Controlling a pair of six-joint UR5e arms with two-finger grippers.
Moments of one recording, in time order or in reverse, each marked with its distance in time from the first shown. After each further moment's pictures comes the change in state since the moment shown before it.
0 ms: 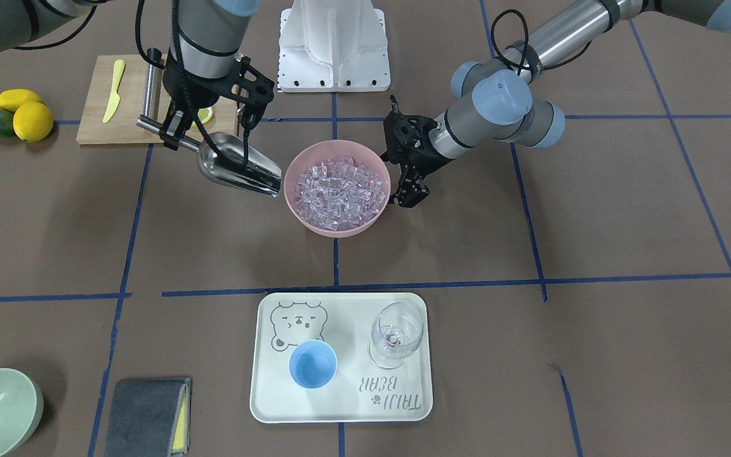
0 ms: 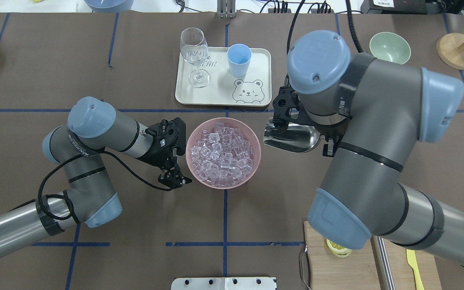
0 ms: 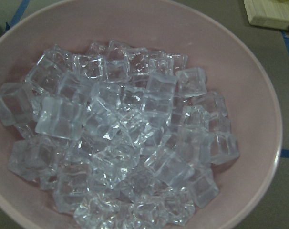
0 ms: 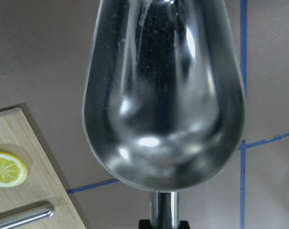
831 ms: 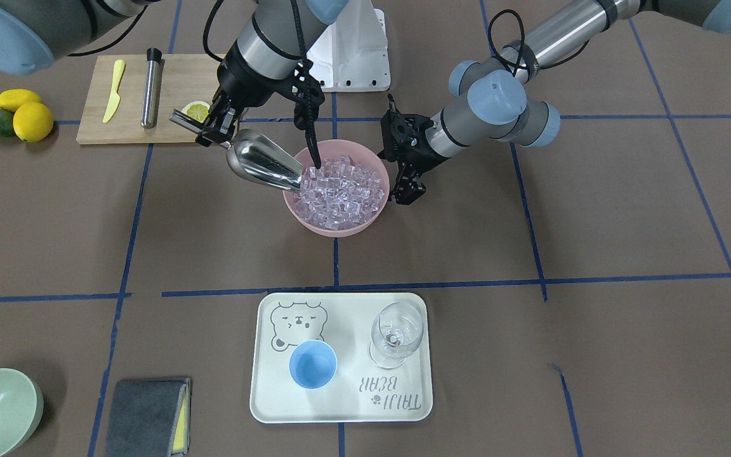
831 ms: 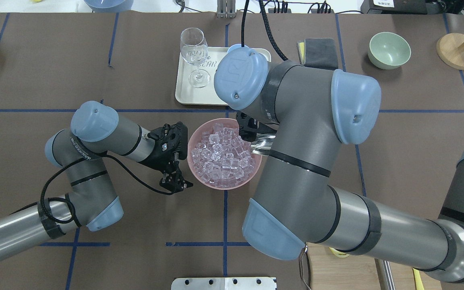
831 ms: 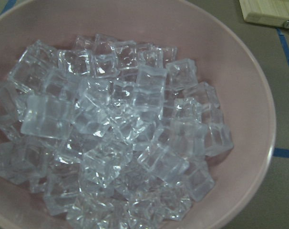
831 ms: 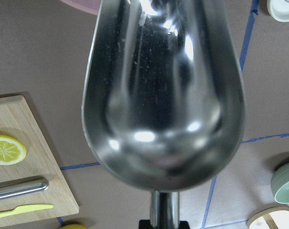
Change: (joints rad) left arm 0.015 0.002 0.004 -0.001 0.001 0.002; right arm -0.067 0.206 -0.198 -0.147 -0.114 -0.030
